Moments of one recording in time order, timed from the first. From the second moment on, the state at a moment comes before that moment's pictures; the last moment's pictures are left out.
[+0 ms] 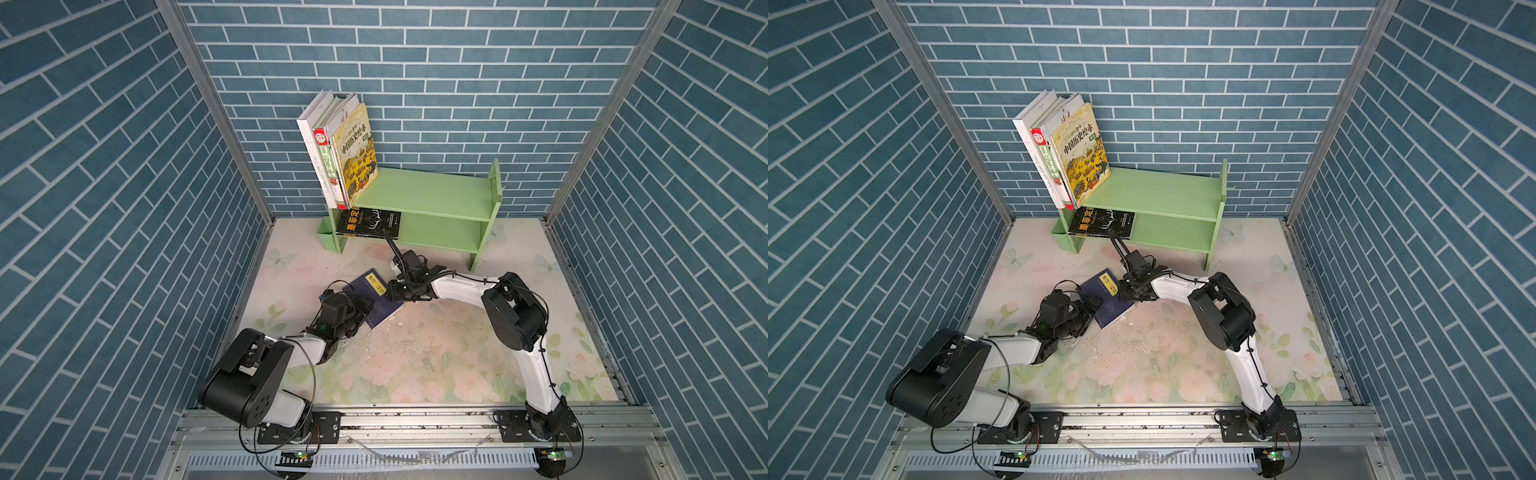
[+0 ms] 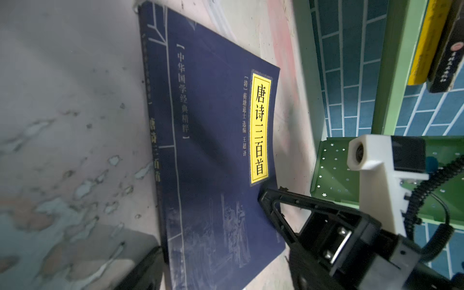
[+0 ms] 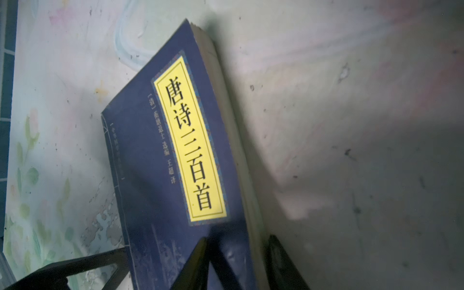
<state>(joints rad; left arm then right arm) -0.38 1.48 0.33 0.57 0.18 -1.21 0.81 2.19 1.54 -0.31 -0.21 0.55</state>
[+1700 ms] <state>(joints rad) -0.26 1.08 0.53 0.04 0.20 -0.88 0.85 2.21 1.55 -0.28 -0.23 0.57</state>
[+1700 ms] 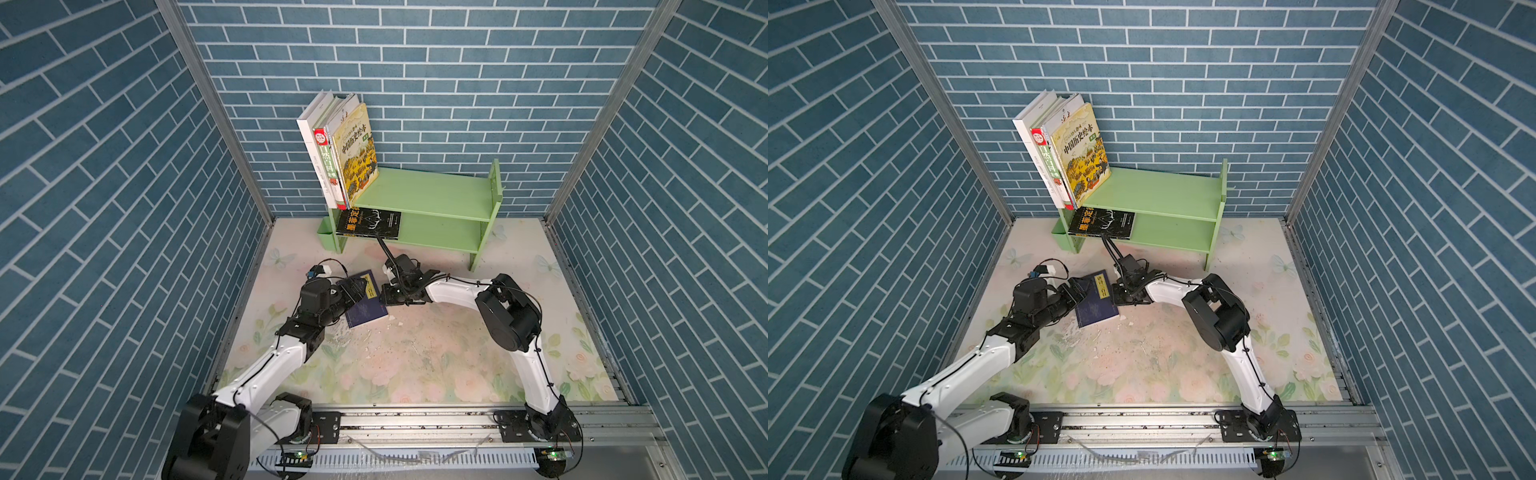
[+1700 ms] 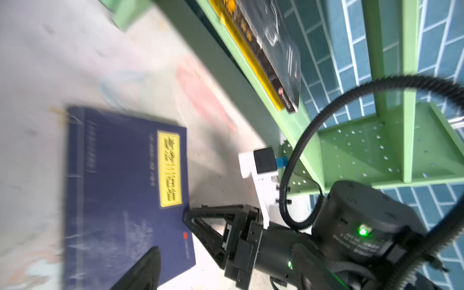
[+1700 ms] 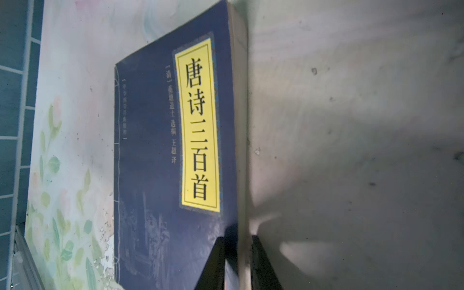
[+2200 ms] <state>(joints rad) -0.17 1.30 0.51 -0.13 0.32 -0.80 0.88 2.24 1.64 -0.37 -0.12 0.57</state>
